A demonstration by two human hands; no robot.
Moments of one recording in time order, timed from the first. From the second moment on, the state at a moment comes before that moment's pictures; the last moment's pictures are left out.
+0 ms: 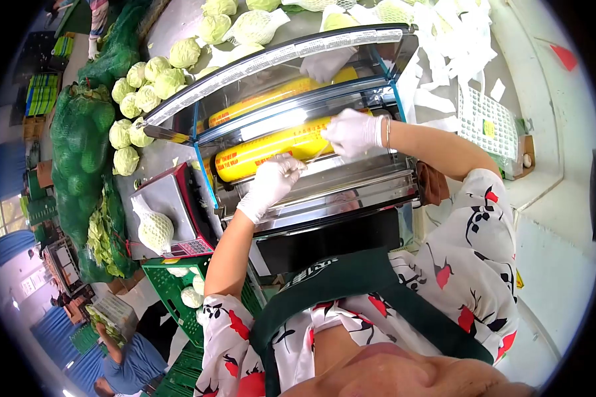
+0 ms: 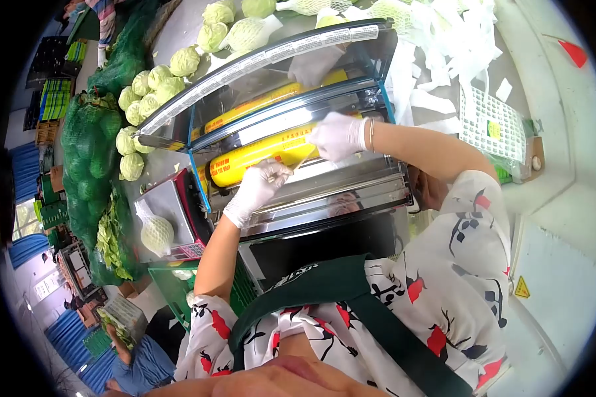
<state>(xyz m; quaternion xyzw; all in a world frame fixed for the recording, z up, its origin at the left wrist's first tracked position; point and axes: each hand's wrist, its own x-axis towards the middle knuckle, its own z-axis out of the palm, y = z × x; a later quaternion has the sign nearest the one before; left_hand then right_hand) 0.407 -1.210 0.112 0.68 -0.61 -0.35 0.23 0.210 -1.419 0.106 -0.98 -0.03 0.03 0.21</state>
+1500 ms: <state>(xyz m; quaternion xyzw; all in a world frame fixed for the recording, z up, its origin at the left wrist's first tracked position) 0.413 -1.272 0.088 0.72 -0.65 -0.21 -0.08 0.148 -1.395 0.123 -0.99 0.11 0.03 0.08</state>
